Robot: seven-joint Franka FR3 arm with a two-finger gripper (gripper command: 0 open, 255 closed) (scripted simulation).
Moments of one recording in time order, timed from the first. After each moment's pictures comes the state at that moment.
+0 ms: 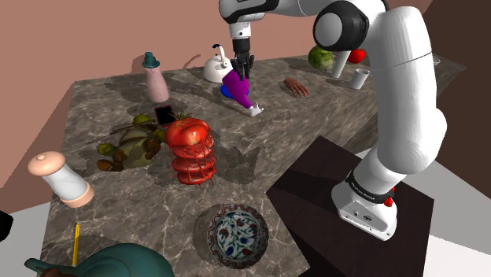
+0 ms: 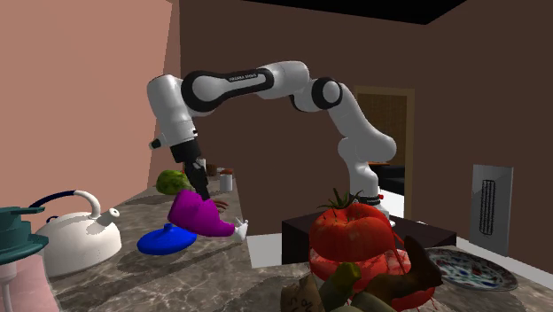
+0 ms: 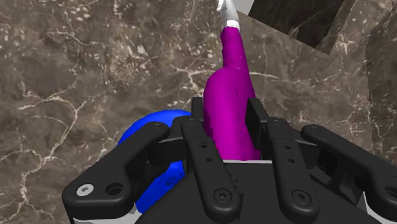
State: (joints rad) arm -0.07 0.69 -0.12 -1.20 0.10 1.57 -0.21
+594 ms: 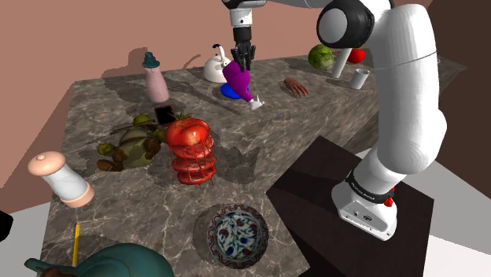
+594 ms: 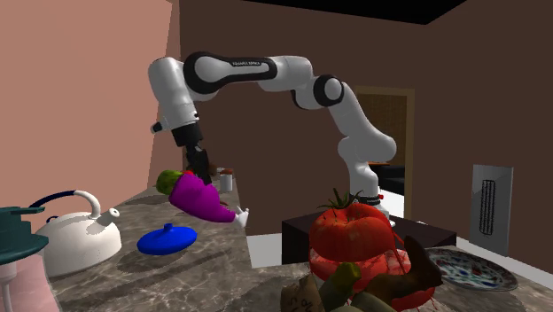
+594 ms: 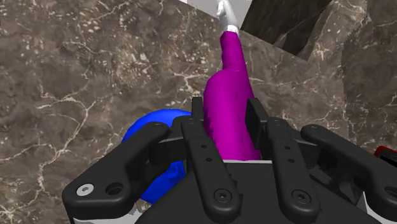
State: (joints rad) arm -0.07 0.66 -0.12 -1.15 0.10 1.47 -0.20
